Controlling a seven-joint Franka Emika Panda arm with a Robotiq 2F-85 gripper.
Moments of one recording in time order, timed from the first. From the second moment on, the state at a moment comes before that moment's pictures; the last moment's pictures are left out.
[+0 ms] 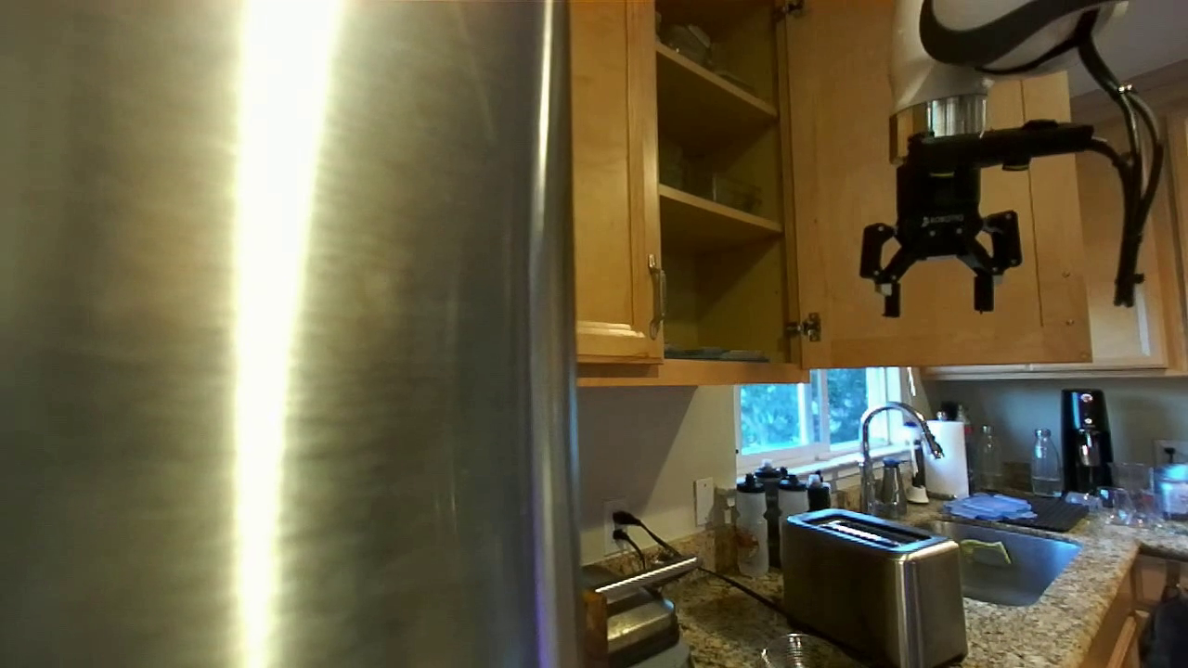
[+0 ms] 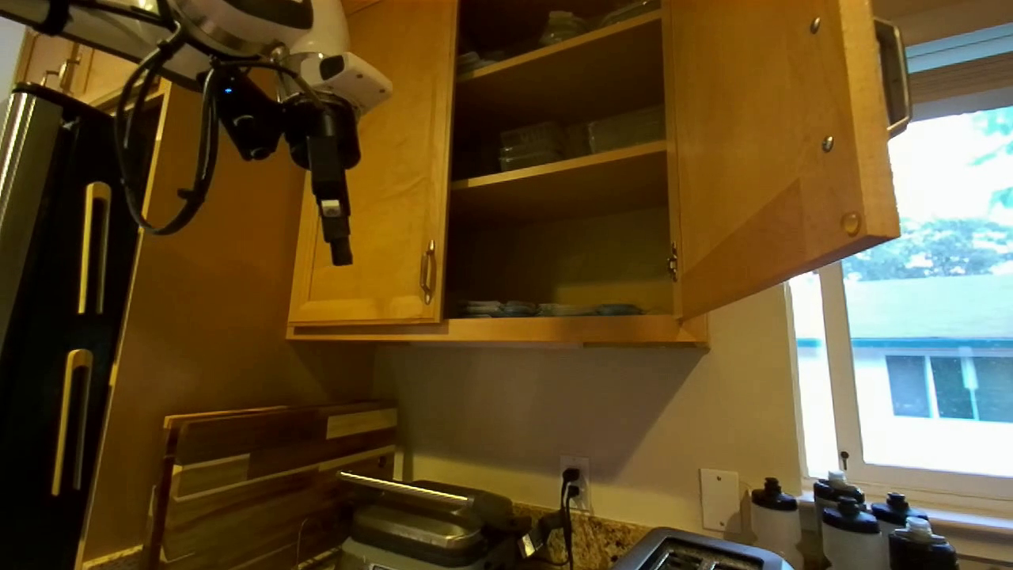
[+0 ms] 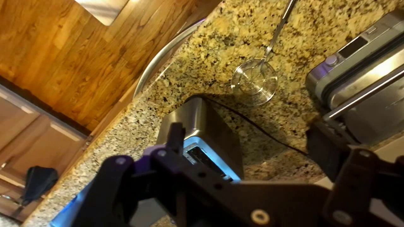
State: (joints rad) arm -0.24 -0.72 0.09 -1.98 -0.10 1.43 0.64
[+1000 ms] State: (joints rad) arm -0.32 -0.66 -0.17 -1.90 -0.14 1.23 0.52
